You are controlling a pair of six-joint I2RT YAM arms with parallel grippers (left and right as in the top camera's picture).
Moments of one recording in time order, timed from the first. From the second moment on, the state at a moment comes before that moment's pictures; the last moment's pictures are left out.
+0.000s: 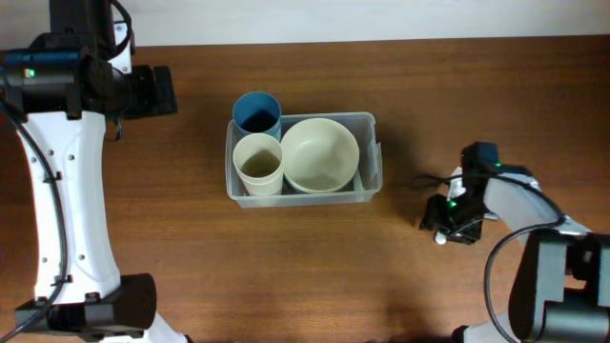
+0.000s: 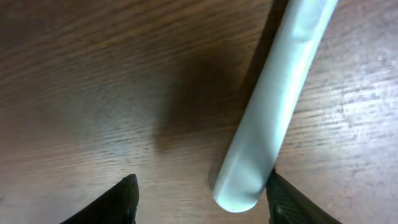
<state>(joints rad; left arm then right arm) 0.03 1.81 2.27 -1.53 -0.09 -0.10 -0.13 1.70 0.92 -0.85 -0.18 0.21</state>
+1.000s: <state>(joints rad) 0.03 1.81 2.27 -1.53 -0.09 -0.10 -0.08 1.66 0.85 -0.68 0.05 0.42</state>
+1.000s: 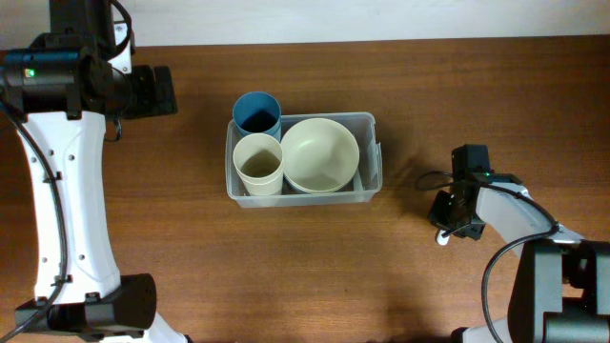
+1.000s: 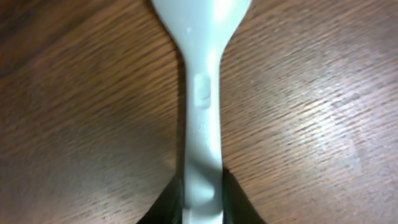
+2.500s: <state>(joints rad) 0.03 1.81 2.27 -1.53 -0.09 -0.10 -0.06 1.69 1.43 -1.01 -0.50 0.05</state>
